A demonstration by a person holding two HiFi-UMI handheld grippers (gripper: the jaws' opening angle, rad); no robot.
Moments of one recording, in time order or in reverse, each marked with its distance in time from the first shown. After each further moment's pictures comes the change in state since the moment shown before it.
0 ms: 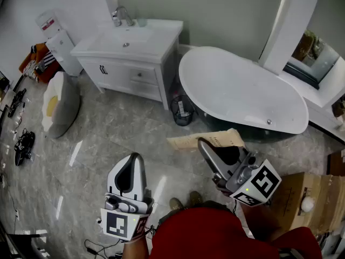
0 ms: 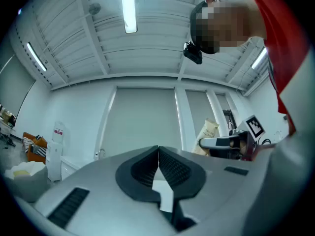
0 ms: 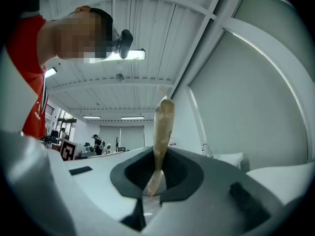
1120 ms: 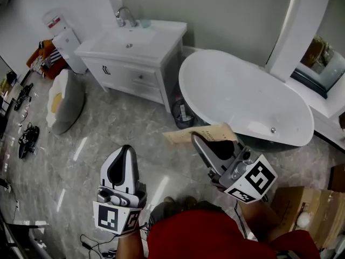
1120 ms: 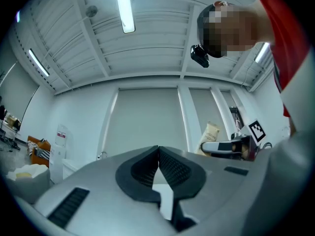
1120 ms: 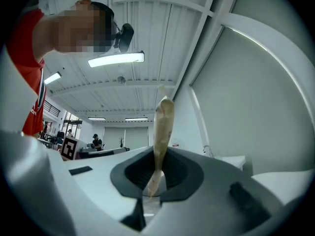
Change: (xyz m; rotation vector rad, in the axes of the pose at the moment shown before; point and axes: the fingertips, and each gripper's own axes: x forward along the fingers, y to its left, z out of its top) left arm 0.063 -0.019 -0.003 0.029 -0.039 0.053; right arm -0.003 -0.070 0.004 -0.015 -0.016 0.069
